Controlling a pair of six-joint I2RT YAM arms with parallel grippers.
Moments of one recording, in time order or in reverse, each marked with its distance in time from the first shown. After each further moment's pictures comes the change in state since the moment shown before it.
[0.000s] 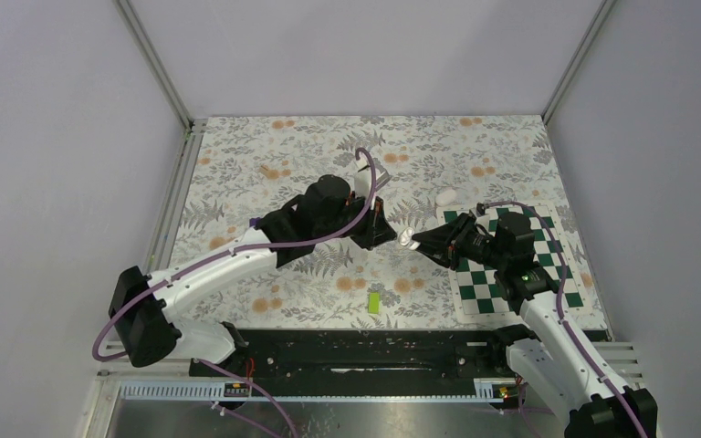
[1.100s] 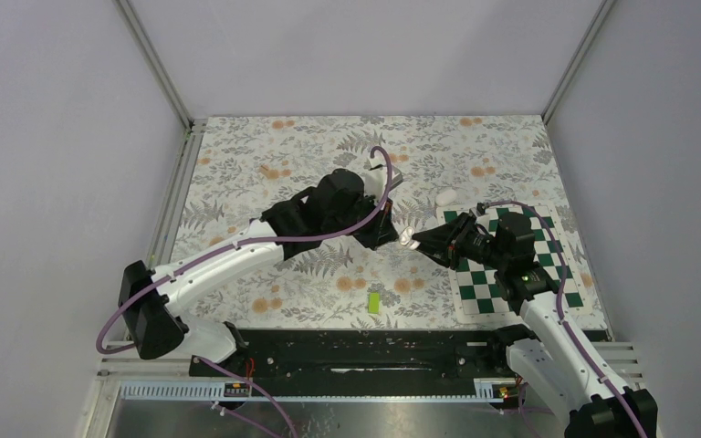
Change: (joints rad) left arm -0.037 0.059 0.175 -0.227 -0.051 0.085; right arm 0.000 -0.003 -0.002 0.013 -0.002 0.005
